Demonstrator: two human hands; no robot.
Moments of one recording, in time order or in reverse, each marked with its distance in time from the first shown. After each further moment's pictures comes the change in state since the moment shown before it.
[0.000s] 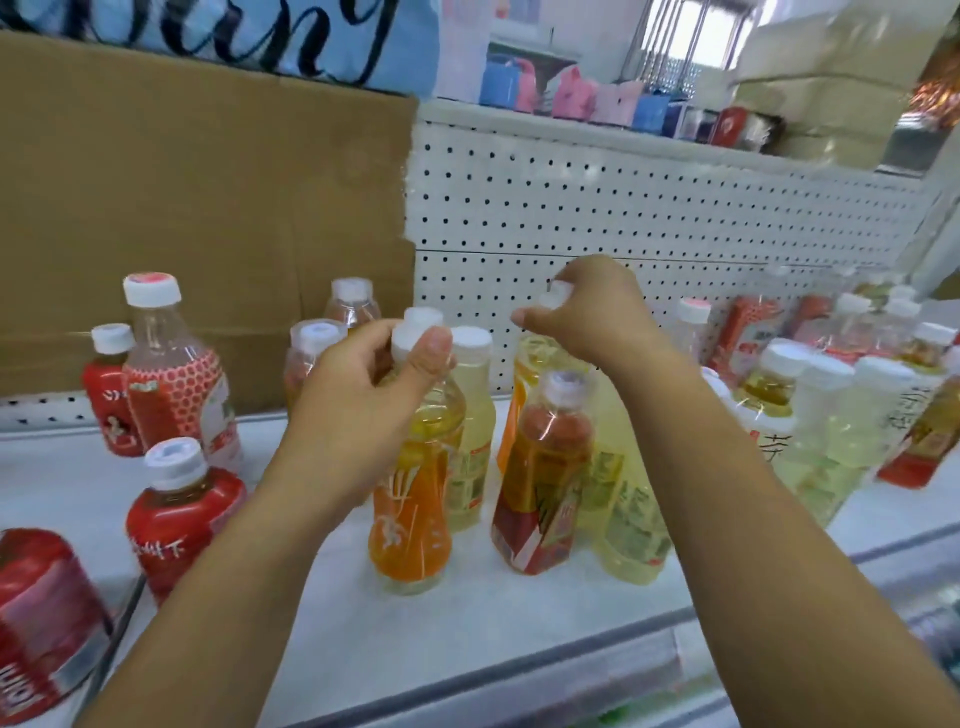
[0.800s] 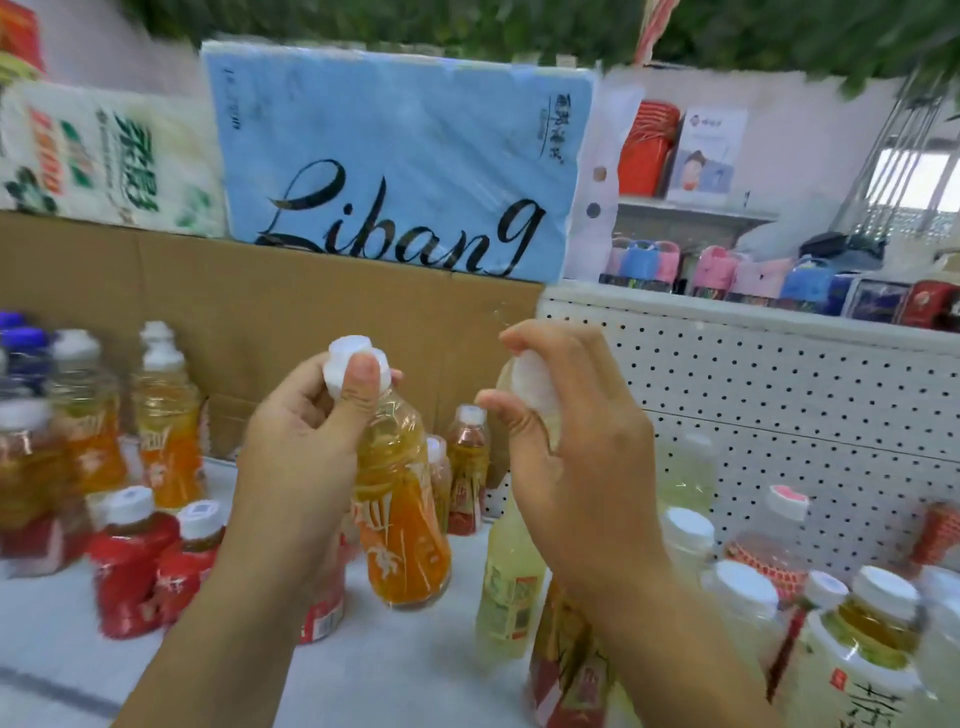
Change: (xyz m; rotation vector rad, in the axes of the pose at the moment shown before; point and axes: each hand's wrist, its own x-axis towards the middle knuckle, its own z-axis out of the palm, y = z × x) left_hand -0.052 0.097 -0.015 -0.150 0.637 0.149; right_hand -0.081 -0.047 -0.038 0.579 0.415 -0.986
